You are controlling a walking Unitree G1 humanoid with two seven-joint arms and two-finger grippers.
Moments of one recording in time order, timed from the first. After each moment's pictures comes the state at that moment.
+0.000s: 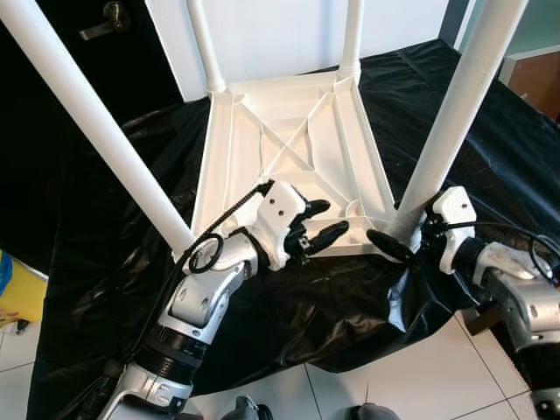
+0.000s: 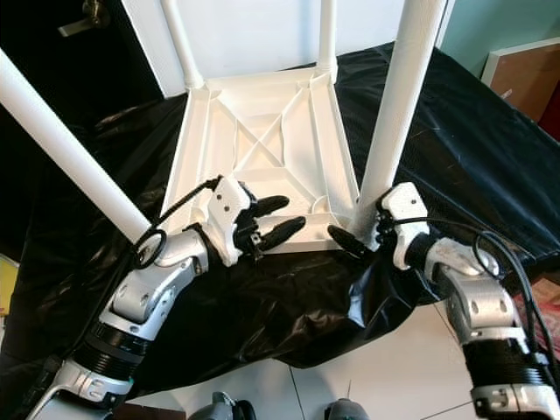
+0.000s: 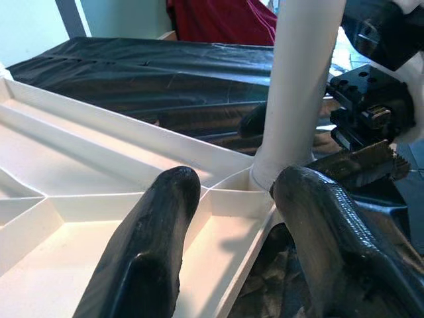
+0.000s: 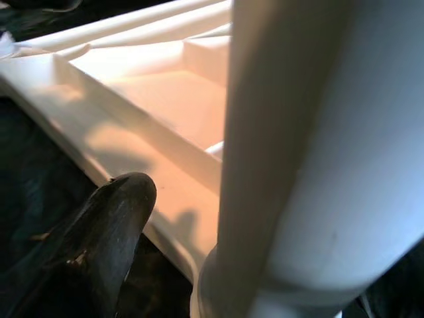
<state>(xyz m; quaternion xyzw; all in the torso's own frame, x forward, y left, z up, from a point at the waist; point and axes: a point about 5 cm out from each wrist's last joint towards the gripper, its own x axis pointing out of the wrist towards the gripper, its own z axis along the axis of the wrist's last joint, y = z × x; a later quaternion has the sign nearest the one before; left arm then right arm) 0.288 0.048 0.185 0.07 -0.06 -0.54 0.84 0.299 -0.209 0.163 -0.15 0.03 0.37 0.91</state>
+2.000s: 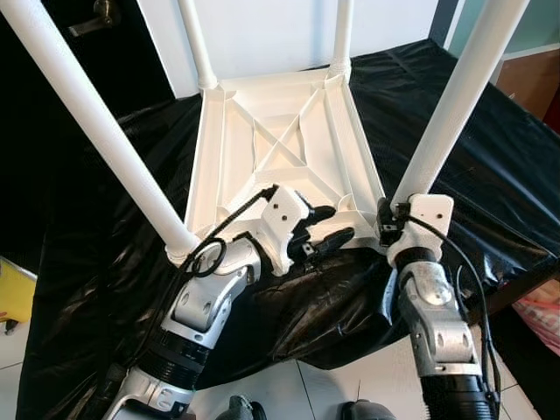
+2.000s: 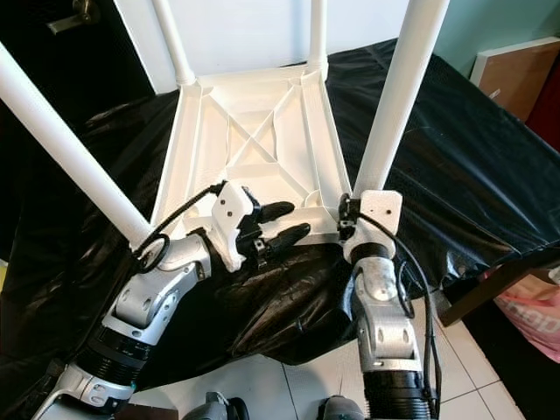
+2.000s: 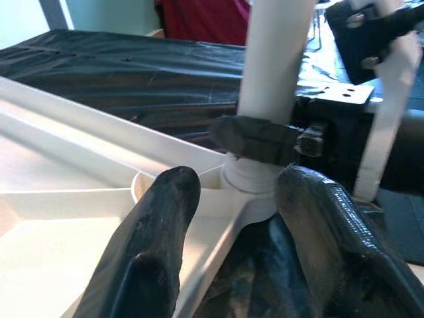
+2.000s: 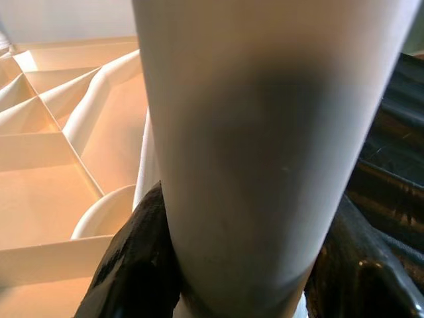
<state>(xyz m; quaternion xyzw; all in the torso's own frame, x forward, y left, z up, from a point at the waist) 0.284 0.044 0.180 0.06 -0.05 -0.54 0.84 0.287 -0.150 0.150 0.00 -0.04 -0.07 1.00</state>
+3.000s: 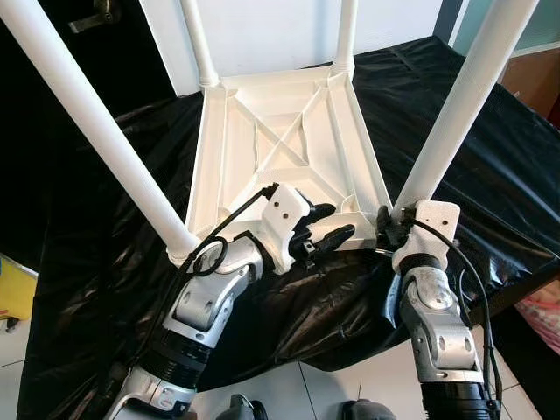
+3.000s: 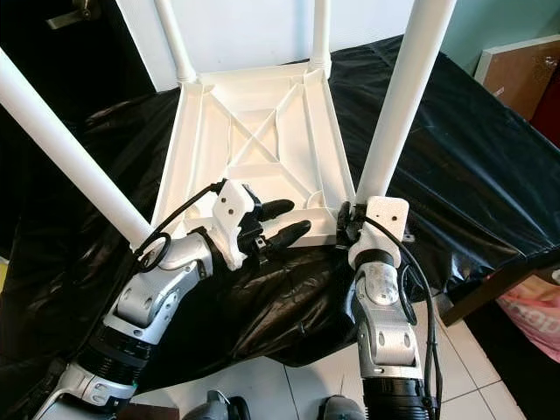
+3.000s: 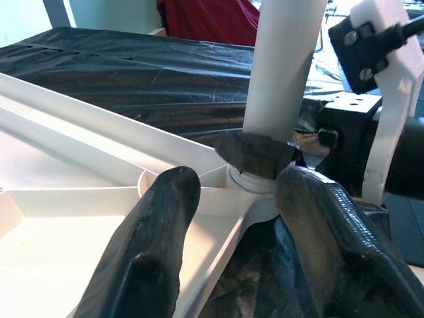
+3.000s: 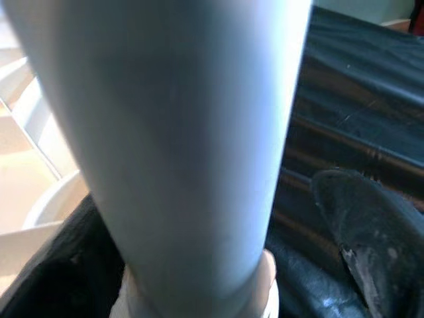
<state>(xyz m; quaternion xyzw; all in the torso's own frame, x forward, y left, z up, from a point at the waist) 0.284 0.043 0.181 0.06 -0.05 -0.54 0.84 0.281 -0.158 0.152 0.00 -0.04 -0.11 0.99</state>
